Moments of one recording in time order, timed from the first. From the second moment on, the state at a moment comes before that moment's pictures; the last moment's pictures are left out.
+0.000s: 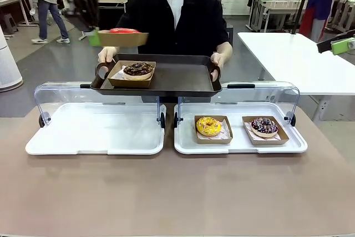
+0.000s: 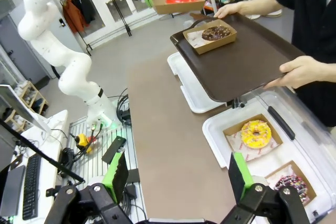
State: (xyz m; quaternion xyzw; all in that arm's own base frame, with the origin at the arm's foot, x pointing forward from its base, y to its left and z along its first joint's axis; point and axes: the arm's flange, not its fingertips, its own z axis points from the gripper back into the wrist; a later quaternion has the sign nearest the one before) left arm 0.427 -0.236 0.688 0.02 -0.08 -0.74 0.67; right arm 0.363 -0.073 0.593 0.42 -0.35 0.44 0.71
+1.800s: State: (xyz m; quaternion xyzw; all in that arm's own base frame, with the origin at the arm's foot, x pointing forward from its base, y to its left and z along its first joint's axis) left arm 0.509 -0.357 0.566 0.00 -0.10 -0.72 0.68; right arm 0.363 -0.073 0.593 0.42 -0.35 0.44 0.71
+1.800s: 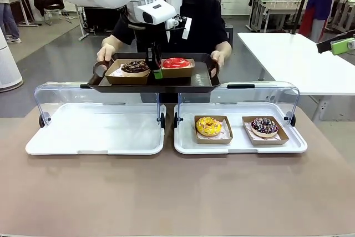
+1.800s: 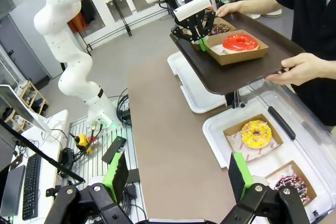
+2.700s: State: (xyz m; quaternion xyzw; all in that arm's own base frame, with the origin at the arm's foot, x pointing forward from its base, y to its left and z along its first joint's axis) left arm 0.519 -0.384 0.571 -0.01 -0.07 -0.74 0.67; right arm 0.363 -0.073 0.593 0.42 -0.35 0.44 0.71
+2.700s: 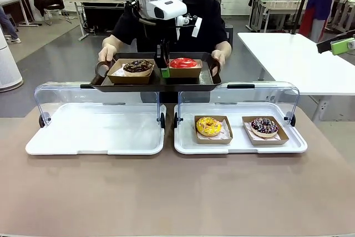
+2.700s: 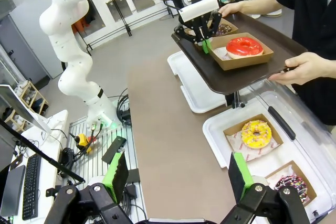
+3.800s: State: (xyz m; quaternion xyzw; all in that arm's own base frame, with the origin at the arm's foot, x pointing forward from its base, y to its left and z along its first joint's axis) left arm 0.522 -0.384 0.580 -0.01 -0.08 -0.74 0.67; right arm 0.363 -0.073 0.593 0.42 -0.35 0.44 0.71
